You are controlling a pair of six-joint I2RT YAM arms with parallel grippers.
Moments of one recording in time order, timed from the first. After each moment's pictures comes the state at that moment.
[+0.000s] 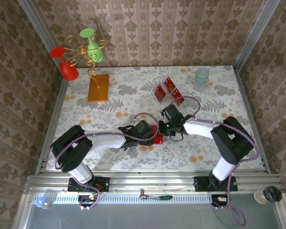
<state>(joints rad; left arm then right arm) -1.00 1.62 0.79 -0.25 -0.26 -0.68 0.59 1.68 0.84 -0.17 -0.28 0.72</state>
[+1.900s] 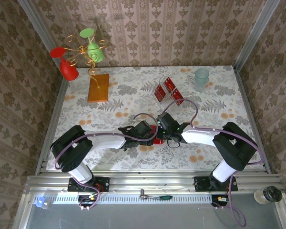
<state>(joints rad) -1.01 1.62 0.79 -0.24 -0.26 -0.72 0.73 1.62 0.78 -0.13 -0.01 0.71</state>
